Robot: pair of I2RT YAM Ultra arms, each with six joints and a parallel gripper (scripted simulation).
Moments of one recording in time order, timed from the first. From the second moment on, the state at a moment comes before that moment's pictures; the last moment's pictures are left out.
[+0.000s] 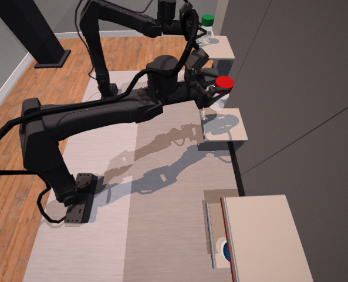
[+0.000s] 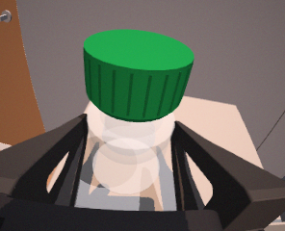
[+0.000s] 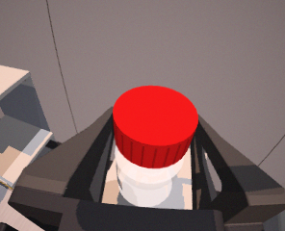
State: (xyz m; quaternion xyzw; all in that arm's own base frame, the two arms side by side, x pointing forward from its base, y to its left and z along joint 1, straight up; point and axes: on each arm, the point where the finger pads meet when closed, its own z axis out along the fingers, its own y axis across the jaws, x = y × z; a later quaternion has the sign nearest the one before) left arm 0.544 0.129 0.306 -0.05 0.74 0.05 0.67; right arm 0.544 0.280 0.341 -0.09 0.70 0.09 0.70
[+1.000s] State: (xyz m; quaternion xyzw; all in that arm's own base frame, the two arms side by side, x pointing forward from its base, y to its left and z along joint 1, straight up) left arm 0.455 0.118 0.313 -0.05 0.73 0.05 0.67; right arm 0.446 0.257 0.348 -0.09 0.70 0.10 0.70
